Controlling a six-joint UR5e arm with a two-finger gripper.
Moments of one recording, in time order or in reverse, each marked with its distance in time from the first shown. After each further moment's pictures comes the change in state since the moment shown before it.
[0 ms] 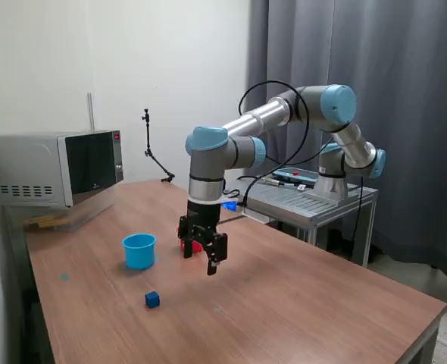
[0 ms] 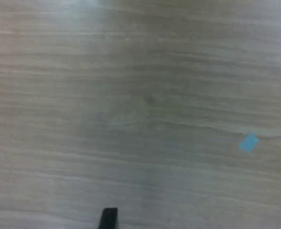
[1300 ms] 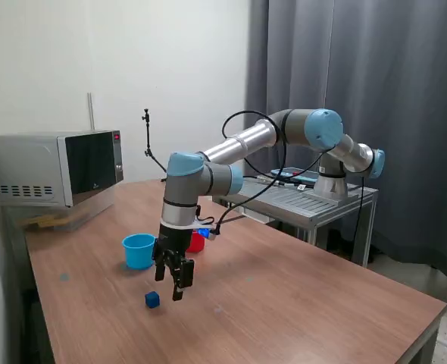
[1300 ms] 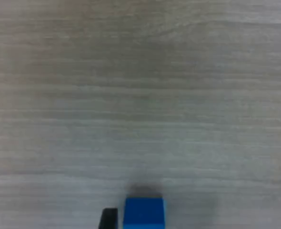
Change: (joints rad) arm -0.041 0.187 -0.198 -0.090 0.014 0.045
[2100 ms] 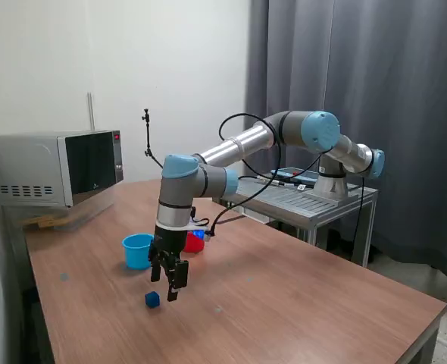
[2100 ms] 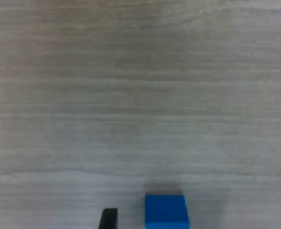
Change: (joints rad) arm -0.018 0.013 -0.012 -0.009 0.008 -0.006
